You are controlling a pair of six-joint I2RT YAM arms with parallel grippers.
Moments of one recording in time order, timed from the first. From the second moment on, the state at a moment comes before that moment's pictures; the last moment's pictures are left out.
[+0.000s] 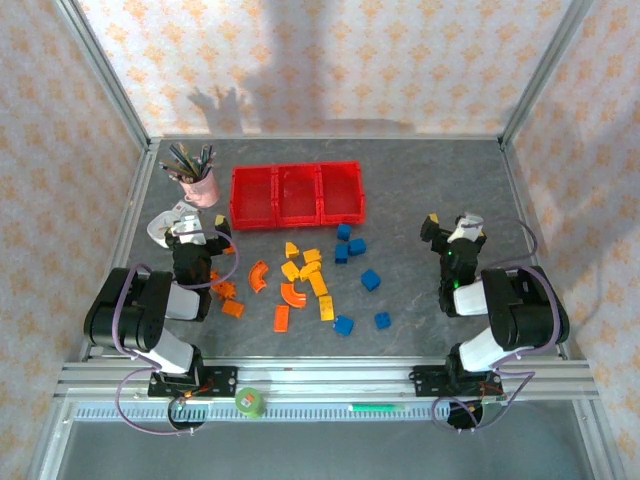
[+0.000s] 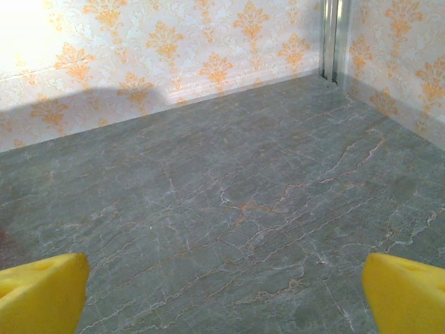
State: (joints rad) left arm -0.01 1.53 0.20 1.21 -0.26 -0.09; right arm 0.06 1.53 0.23 1.11 0.25 0.21
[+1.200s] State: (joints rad) left arm -0.01 1.36 0.17 1.18 -0.25 -0.09; right arm 0.06 1.44 0.24 1.04 0.25 0.20
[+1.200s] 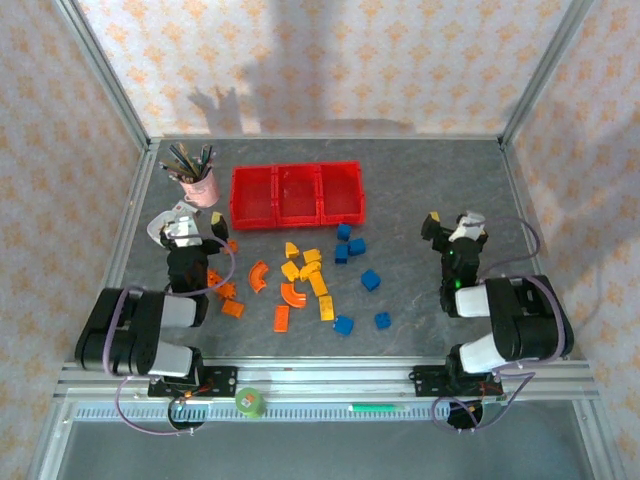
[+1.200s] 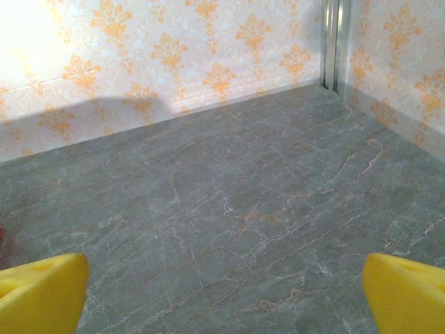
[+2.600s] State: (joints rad) left arm -0.09 0.58 0.40 -0.16 -0.03 -0.81; right arm 0.32 0.95 0.47 -0.07 -0.08 0.66
